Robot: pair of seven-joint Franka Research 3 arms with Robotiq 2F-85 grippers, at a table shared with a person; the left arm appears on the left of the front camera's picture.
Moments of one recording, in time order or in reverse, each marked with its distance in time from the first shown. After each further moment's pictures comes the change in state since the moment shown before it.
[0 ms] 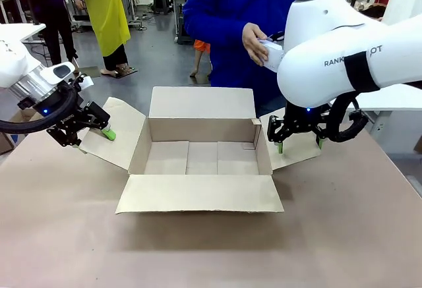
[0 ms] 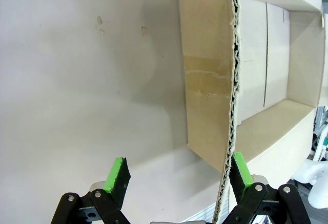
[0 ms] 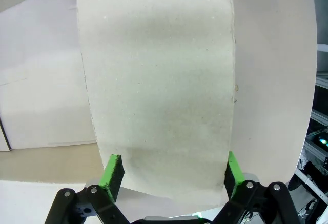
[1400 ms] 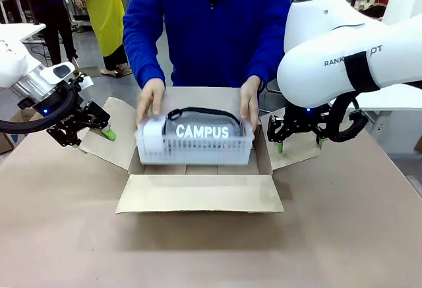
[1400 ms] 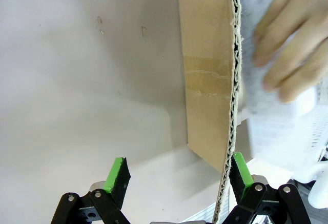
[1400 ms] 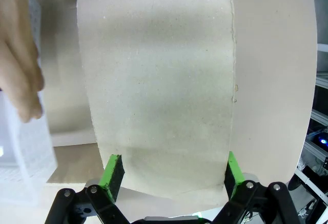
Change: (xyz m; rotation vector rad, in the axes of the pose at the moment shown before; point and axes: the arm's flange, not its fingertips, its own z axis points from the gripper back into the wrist) left arm 0.000 0.000 0.000 0.000 0.000 0.000; right arm 0.000 0.000 0.000 0.000 0.000 0.000
